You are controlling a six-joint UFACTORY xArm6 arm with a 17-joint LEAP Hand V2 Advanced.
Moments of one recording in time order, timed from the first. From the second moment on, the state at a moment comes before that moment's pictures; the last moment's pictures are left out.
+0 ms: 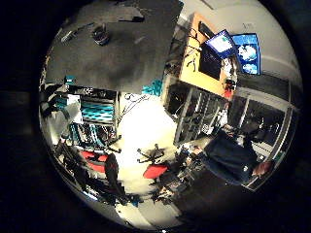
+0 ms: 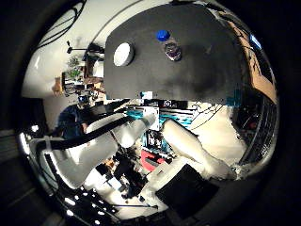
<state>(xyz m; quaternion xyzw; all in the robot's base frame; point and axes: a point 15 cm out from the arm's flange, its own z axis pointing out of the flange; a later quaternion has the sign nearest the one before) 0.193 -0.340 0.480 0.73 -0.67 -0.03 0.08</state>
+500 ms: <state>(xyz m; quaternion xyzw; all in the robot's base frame) 0.197 -0.340 0.471 0.73 -0.68 -0.03 0.03</state>
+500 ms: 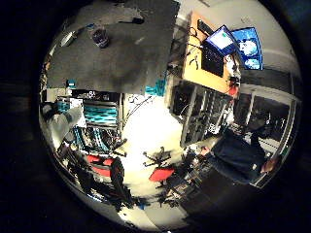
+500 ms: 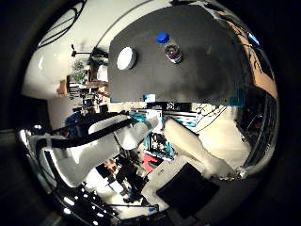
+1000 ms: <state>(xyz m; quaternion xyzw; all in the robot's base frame) 0.246 -0.347 0.431 0.68 -0.69 -0.01 -0.24</state>
